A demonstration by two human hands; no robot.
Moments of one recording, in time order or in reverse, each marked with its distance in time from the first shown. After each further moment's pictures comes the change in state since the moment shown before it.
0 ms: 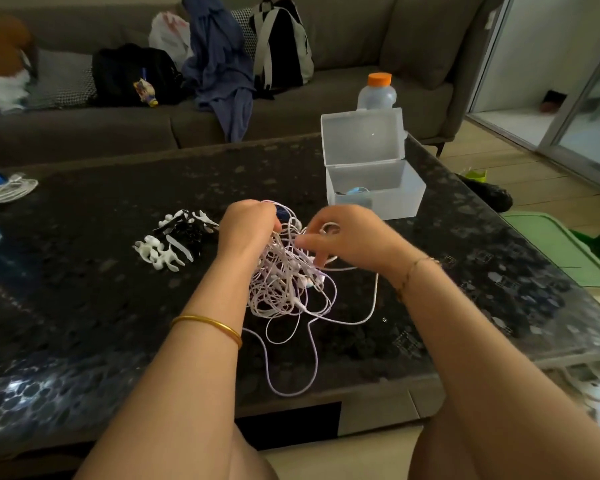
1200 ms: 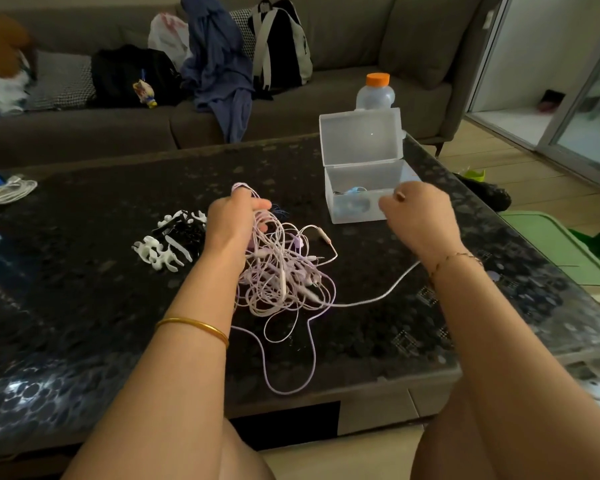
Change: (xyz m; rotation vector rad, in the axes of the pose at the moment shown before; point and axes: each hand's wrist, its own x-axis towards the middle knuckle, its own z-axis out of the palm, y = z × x) left_hand 0.002 -0.007 -0.009 -0.283 0.021 0.043; right_hand 0.005 0.041 -0.031 -0.001 0.550 0.368
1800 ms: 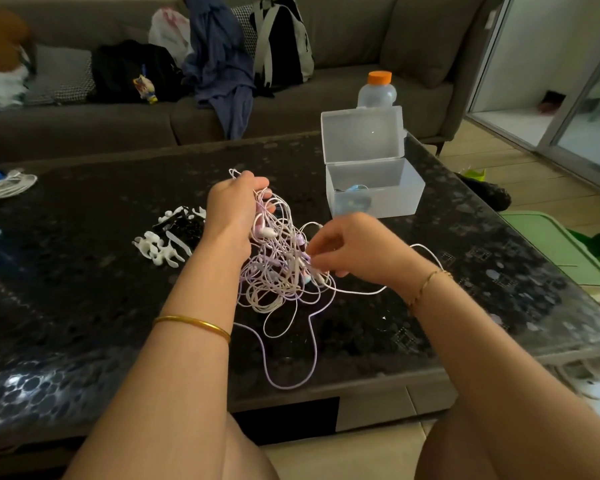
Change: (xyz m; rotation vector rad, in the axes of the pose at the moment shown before) left_hand -0.004 0.012 0.000 -0.194 -0.003 -0.002; right_hand -0.046 -0.025 0.013 0.056 -0.571 -0.440
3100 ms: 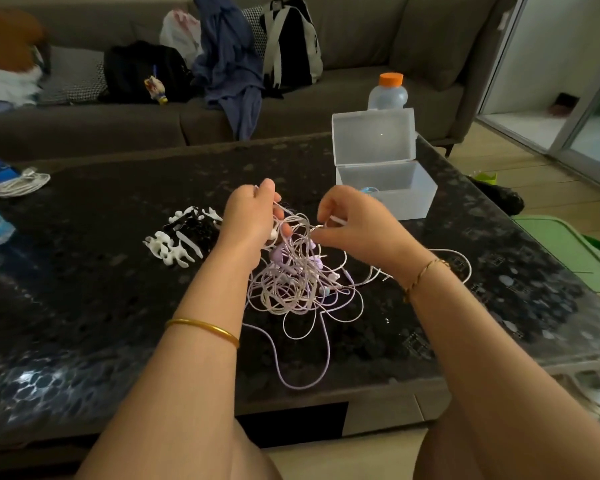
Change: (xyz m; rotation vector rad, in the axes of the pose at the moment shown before) left_hand -0.005 -0.007 -0.005 0.273 -0.087 0.125; right_hand 0.021 -0.007 0.001 0.044 0.198 -0.047
